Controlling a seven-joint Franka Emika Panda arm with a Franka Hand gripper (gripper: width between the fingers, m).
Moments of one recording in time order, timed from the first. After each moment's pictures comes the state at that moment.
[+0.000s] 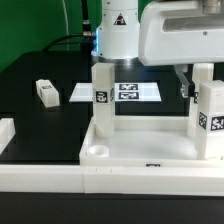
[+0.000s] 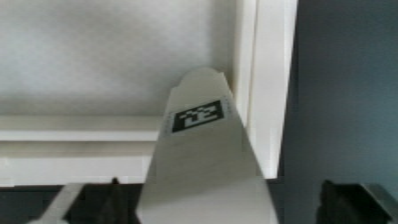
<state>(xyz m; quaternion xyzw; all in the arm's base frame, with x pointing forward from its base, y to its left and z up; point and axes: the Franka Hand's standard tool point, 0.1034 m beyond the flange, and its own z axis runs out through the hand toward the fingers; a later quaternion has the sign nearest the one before) 0.650 0.096 0.118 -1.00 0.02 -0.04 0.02</state>
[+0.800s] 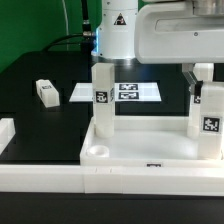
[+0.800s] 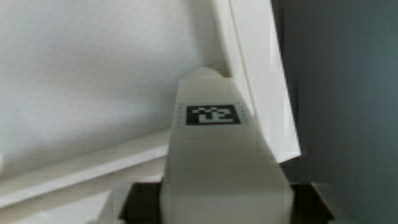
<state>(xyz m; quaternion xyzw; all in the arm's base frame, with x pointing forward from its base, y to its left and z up) 0.650 0.093 0.118 -0.98 0.21 -0.03 0.04</state>
